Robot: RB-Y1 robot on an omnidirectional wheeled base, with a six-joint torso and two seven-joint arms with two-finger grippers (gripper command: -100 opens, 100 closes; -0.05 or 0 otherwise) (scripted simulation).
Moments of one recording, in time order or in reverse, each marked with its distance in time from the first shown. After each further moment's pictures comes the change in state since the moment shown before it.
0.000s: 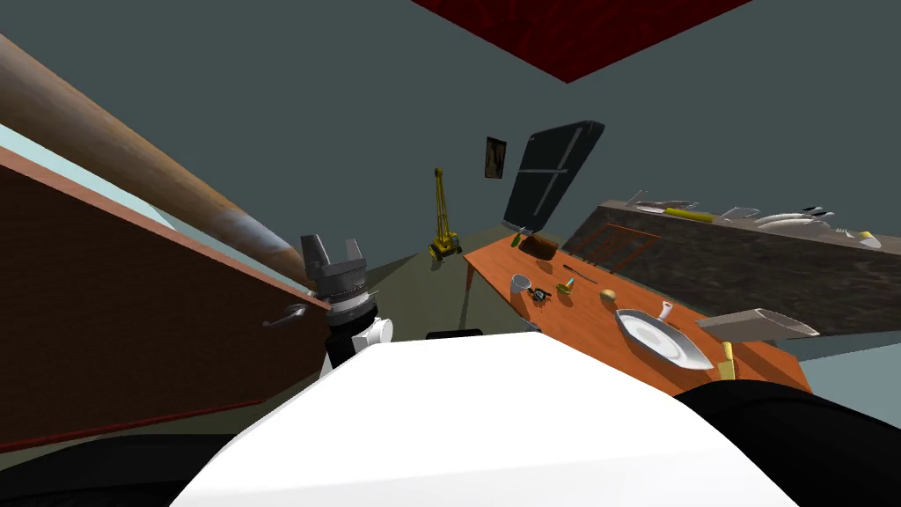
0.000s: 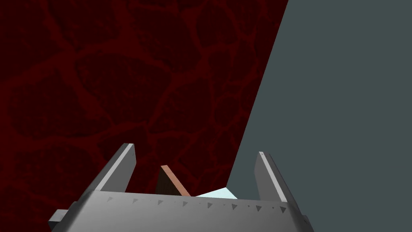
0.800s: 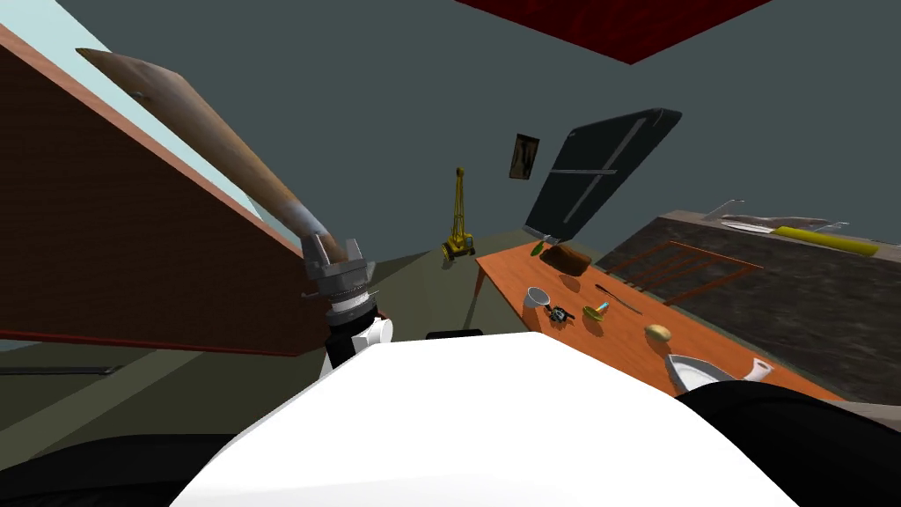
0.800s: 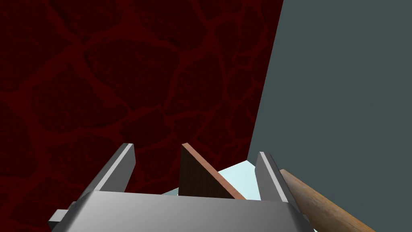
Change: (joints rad) left arm 0.000 0.000 0.000 0.000 0.000 0.000 0.000; right arm 0.048 -0.069 -0.001 0.137 0.203 0.008 0.096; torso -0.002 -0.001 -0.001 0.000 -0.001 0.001
